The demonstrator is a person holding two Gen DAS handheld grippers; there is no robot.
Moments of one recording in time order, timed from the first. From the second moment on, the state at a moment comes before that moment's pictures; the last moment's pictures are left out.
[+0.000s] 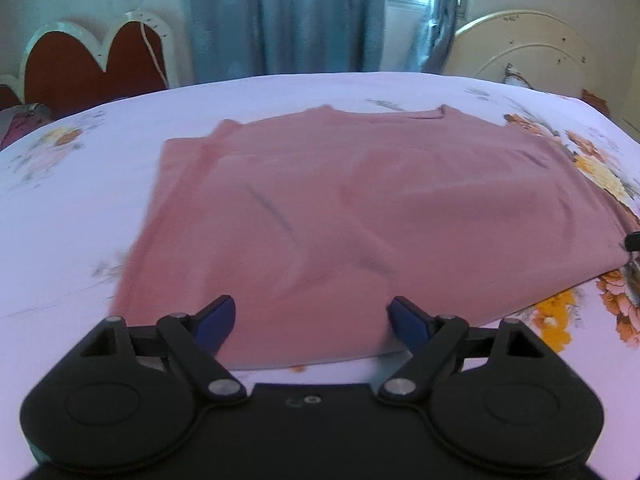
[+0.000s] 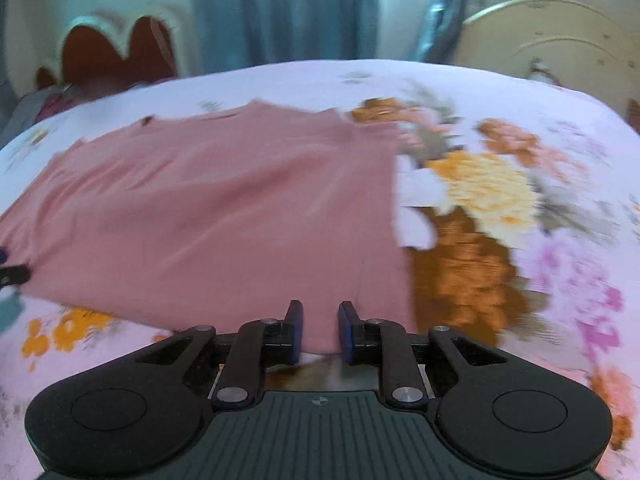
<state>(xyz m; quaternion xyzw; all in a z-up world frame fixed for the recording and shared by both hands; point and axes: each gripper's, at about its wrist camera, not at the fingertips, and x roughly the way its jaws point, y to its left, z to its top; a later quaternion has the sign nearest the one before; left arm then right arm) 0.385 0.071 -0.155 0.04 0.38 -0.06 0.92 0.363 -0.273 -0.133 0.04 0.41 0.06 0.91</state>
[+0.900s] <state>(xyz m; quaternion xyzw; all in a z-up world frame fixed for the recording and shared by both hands) 0.380 0.018 -0.144 0.01 0.37 -0.12 0.92 0.365 -0.196 -0.118 0.06 0.40 0.17 0.90</state>
